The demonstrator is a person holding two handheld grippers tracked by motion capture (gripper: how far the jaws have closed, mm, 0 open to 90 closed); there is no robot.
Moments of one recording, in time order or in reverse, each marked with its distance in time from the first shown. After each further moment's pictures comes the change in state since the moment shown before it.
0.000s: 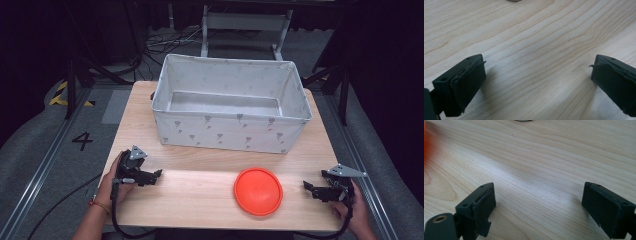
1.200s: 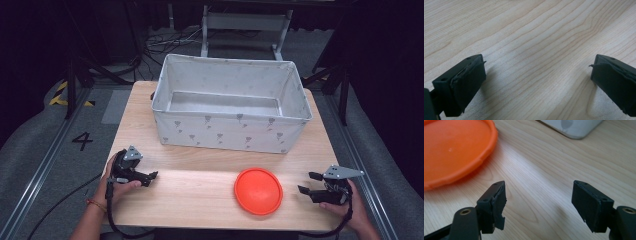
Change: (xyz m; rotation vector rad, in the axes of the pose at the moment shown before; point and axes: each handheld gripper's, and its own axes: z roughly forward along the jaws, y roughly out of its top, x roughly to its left) left arm 0.014 -0.006 -0.006 0.006 -0.063 0.075; right arm 0.018 0.016 -0.011 -0.012 0.222 -0.168
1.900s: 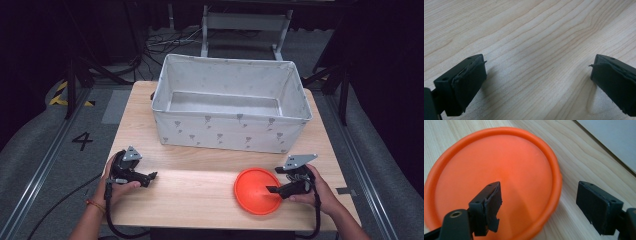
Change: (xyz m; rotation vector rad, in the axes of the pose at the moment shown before) left arm 0.000 -0.002 -0.002 -0.004 0.005 0.003; right arm 0.050 0.071 0.060 0.141 0.208 -0.148
